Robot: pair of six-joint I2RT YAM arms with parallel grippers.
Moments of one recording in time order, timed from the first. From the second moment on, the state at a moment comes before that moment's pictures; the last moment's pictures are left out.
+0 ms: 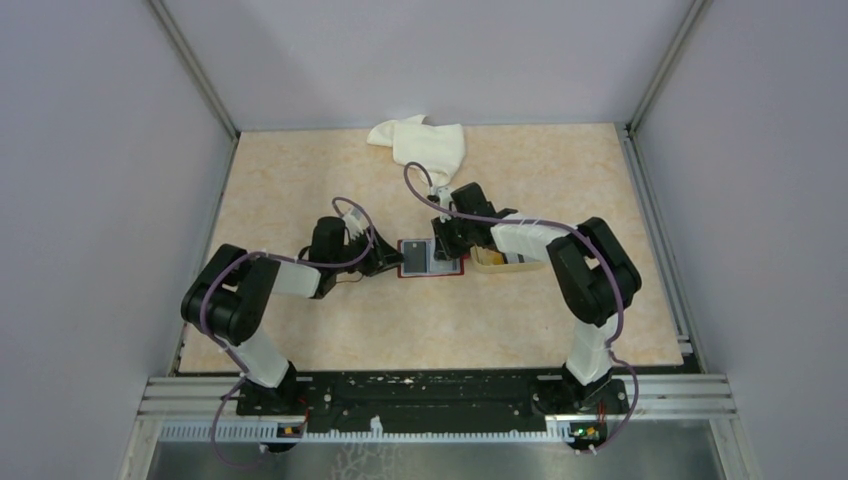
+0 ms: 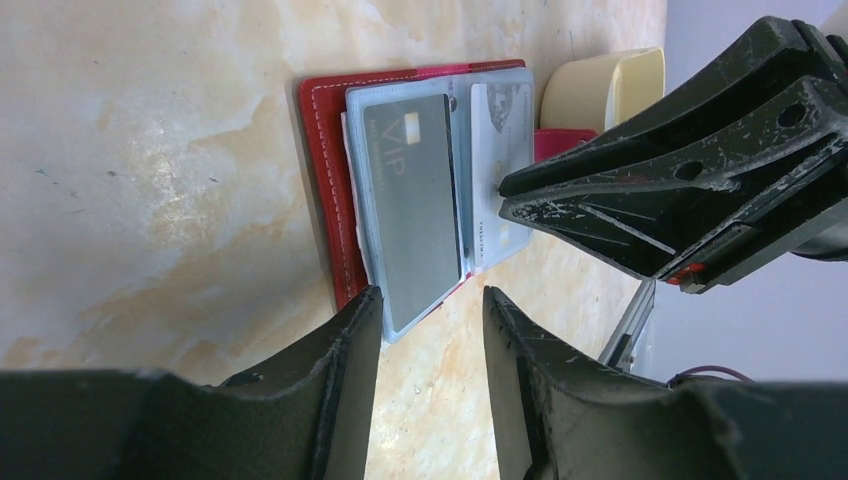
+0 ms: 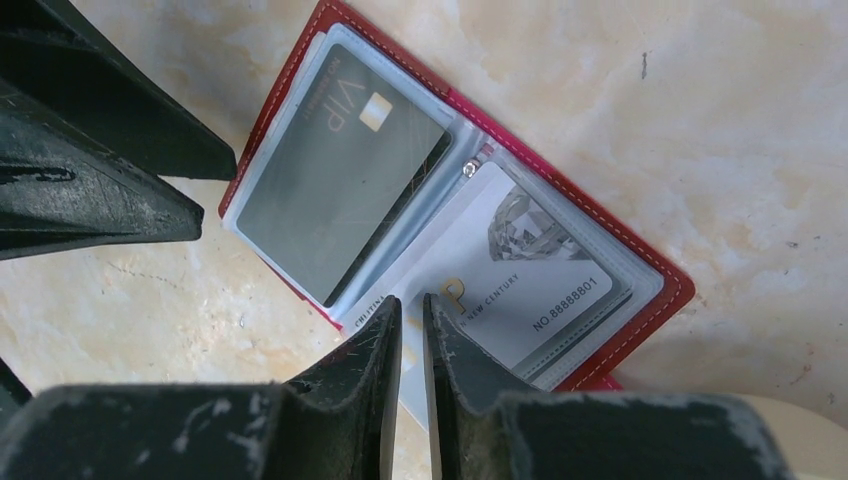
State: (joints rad) left arm -0.38 1.69 0.54 0.63 0.51 -0.84; right arm 0.59 1.83 1.10 -0.15 -0.34 0.11
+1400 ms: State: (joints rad) left arm -0.41 1.74 0.59 0.63 0.55 -0.85; right arm 0.59 1.84 1.11 -0.16 -0.34 0.12
